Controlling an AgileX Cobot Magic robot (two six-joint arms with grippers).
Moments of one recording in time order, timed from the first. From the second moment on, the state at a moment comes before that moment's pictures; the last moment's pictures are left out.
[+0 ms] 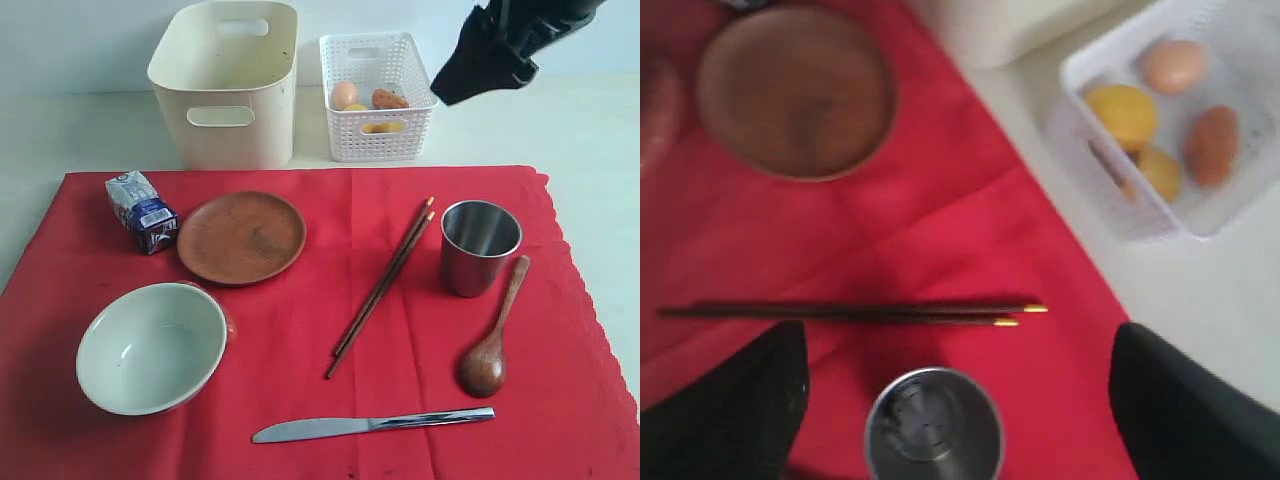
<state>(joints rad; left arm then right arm) -0.02 0.01 0.00 -0.08 0.26 0.05 0.42 1.53 -1.38 0.36 1.03 -0.88</state>
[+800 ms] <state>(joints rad) -0.02 0.01 0.00 -0.08 0.26 0.05 0.67 1.55 -1.21 0.12 1.22 -0.90</state>
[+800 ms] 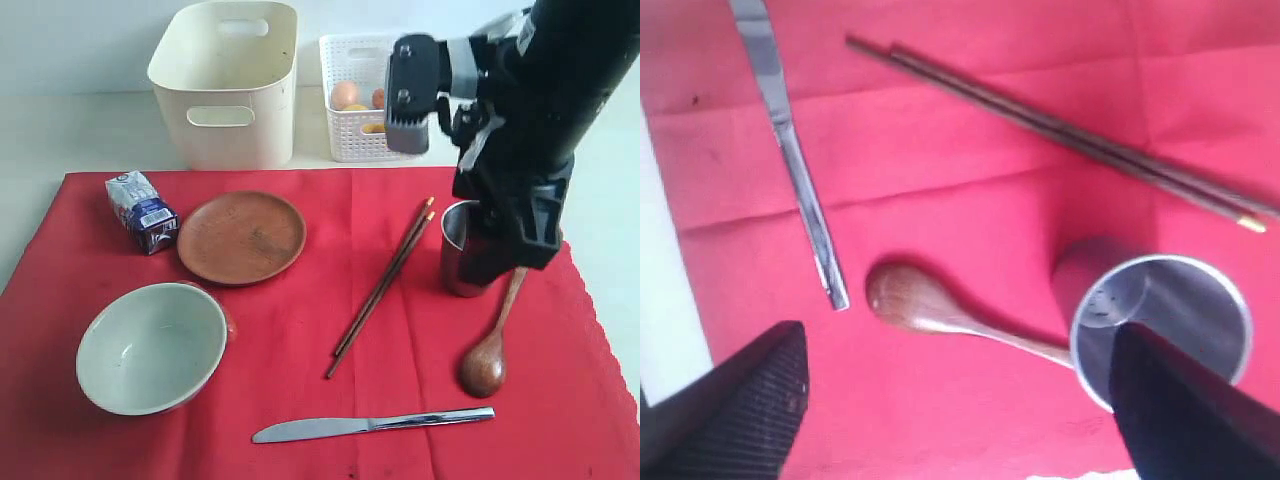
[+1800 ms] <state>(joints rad) -0.02 0.01 0.00 -0.08 0.26 0.05 0.95 1.60 -1.06 0.13 0.69 -0.79</state>
